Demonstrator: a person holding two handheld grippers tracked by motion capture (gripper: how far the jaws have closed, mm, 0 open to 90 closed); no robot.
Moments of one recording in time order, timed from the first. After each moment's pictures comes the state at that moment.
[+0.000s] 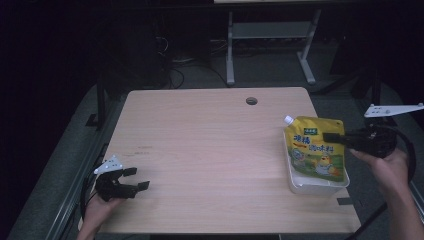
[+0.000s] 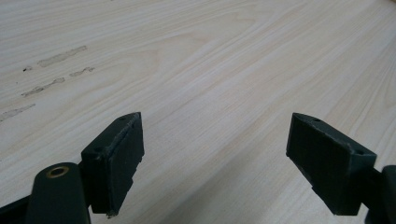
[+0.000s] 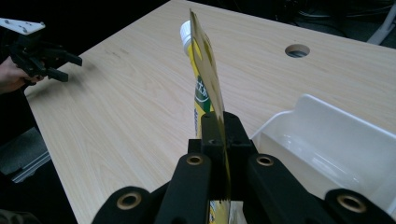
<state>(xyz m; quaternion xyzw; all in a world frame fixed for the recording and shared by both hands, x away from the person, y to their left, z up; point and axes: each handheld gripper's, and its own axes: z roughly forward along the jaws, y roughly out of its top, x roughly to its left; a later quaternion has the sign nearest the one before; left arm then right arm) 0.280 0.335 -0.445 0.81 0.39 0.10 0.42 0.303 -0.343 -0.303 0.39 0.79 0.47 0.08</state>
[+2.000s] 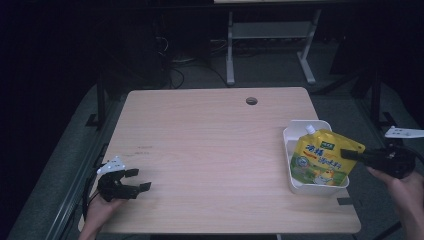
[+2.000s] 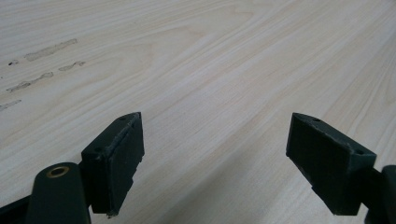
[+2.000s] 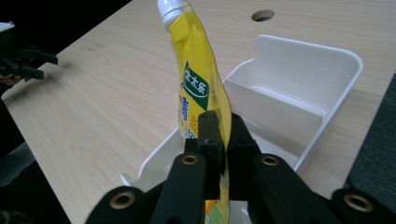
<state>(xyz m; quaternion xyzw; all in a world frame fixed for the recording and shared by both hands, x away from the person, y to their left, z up) 0.281 0.331 -0.448 0.82 0.39 0.09 0.41 0.276 -0.395 -0.348 0.45 0.75 0.47 0.08</state>
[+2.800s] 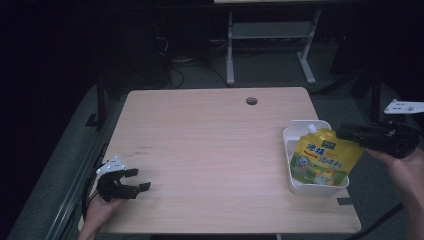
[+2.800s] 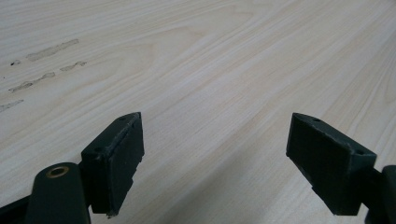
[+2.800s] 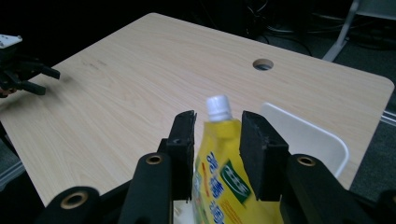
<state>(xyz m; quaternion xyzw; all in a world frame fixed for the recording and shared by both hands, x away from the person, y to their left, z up) 0.281 0.332 -0.448 0.82 0.39 0.09 0.41 0.288 -0.356 -0.276 0.41 0.77 0.47 0.13</state>
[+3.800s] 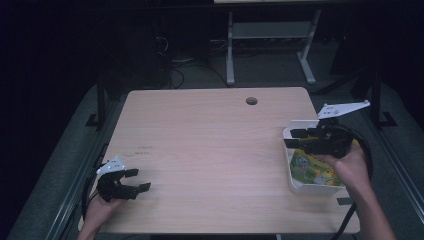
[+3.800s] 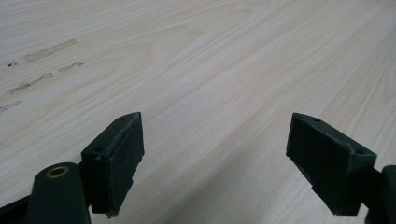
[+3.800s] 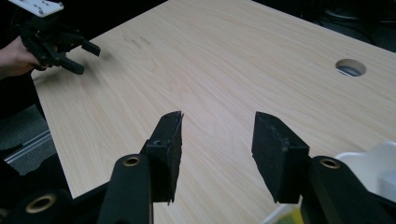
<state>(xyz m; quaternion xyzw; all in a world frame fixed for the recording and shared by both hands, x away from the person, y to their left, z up) 0.281 0.331 -0.447 0.82 0.38 0.09 0.41 0.311 -0.250 -0.298 0.34 0.82 0.45 0.08</state>
